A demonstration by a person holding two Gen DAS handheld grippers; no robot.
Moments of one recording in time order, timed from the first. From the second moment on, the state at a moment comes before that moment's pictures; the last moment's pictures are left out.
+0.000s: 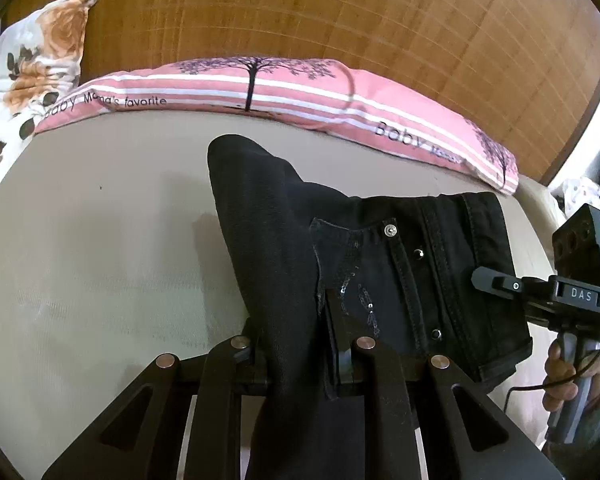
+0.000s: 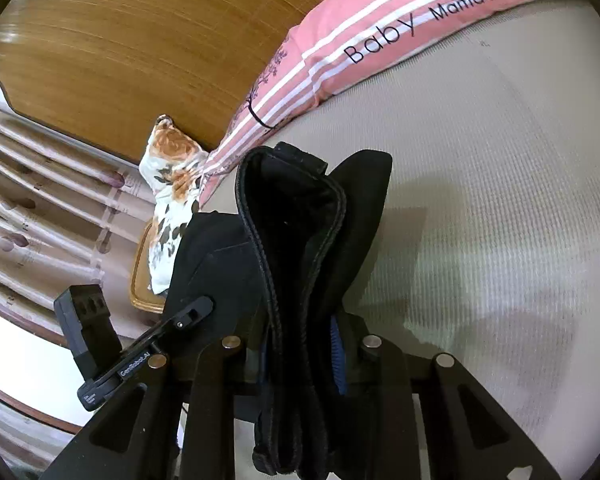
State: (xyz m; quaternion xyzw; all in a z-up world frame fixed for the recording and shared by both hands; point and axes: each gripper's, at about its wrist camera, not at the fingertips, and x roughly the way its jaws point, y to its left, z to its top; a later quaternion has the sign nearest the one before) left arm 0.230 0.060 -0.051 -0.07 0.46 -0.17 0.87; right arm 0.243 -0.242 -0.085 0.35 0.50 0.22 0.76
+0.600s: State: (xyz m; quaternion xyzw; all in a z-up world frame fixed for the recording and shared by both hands) left arm 0.210 0.077 -0.106 -0.04 0.50 -0.12 0.86; right arm 0.217 -0.241 -0.110 0.26 0.54 0.14 0.79
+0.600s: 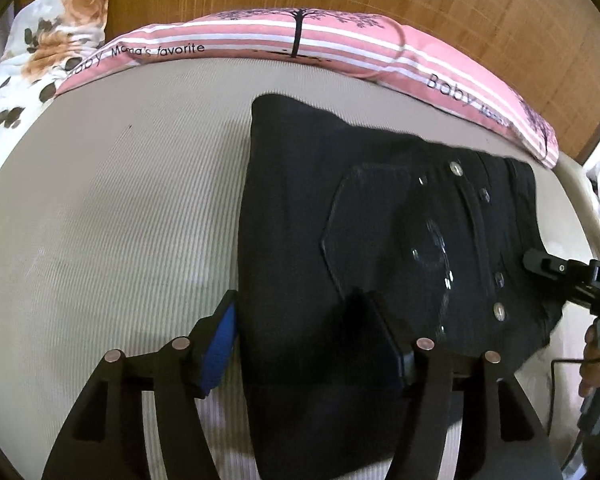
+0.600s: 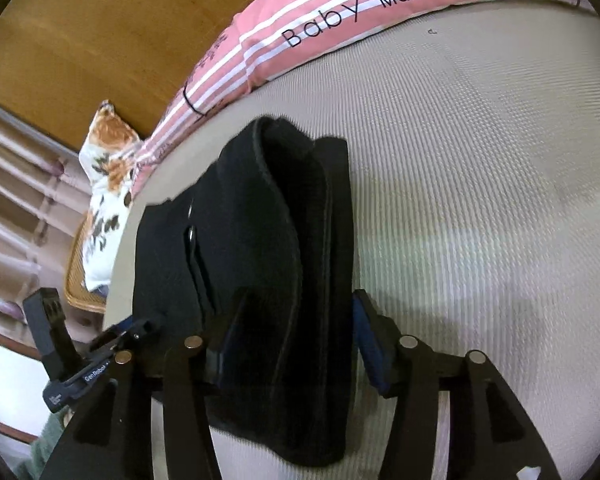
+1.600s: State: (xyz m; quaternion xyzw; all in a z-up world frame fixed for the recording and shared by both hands) left arm 0.059 0.061 -0.067 0.01 0.46 -0.01 0.89; right arm 0.080 -0.172 -0.028 0.06 0.46 0.04 0.89
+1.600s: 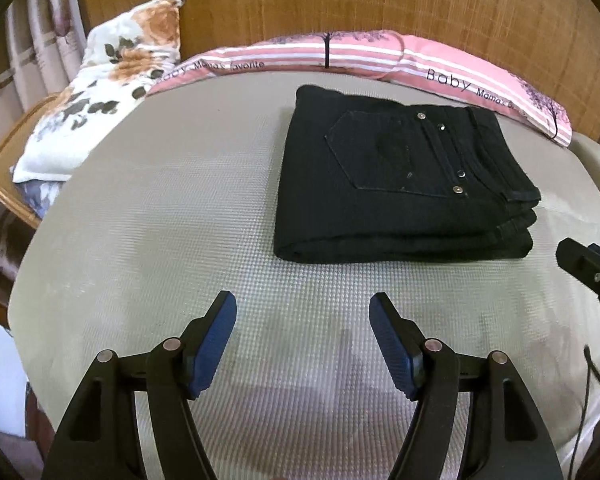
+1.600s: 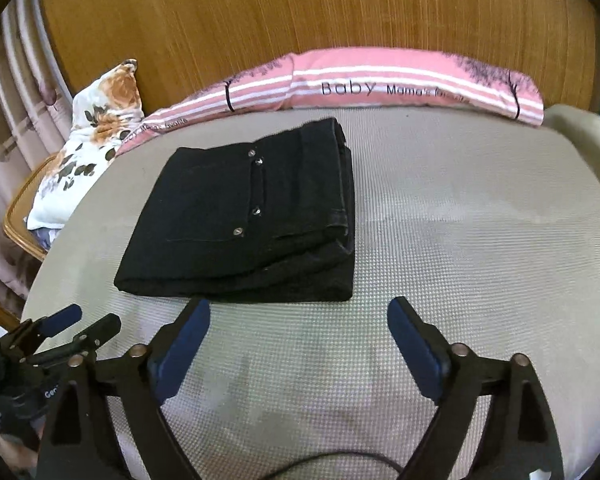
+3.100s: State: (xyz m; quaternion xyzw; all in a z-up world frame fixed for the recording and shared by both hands) left arm 0.029 0.052 -0.066 0.02 0.44 0.03 0.90; right arm 0.054 -0.153 -0.023 0.01 0.43 0.05 0.90
